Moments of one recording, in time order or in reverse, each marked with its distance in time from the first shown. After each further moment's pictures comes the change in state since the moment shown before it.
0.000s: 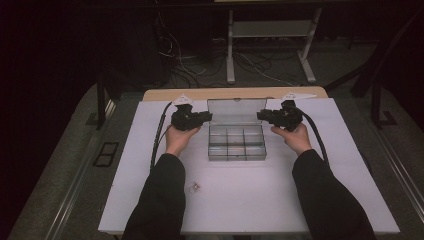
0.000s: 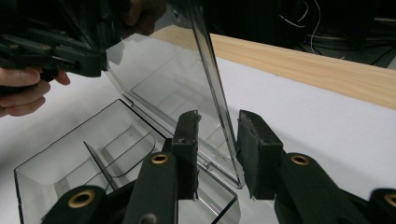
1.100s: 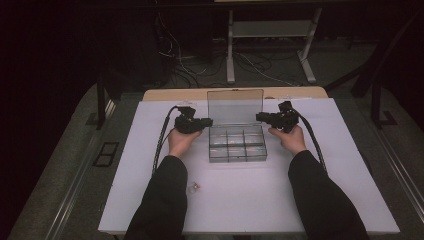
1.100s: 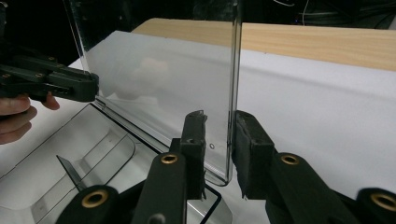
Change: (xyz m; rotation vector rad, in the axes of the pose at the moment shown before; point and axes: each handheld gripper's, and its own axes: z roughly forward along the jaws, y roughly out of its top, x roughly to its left) left arm 0.007 -0.014 0.017 0.100 0.015 -0.097; right arm -0.011 -0.011 0.018 0.026 -0.030 0.118
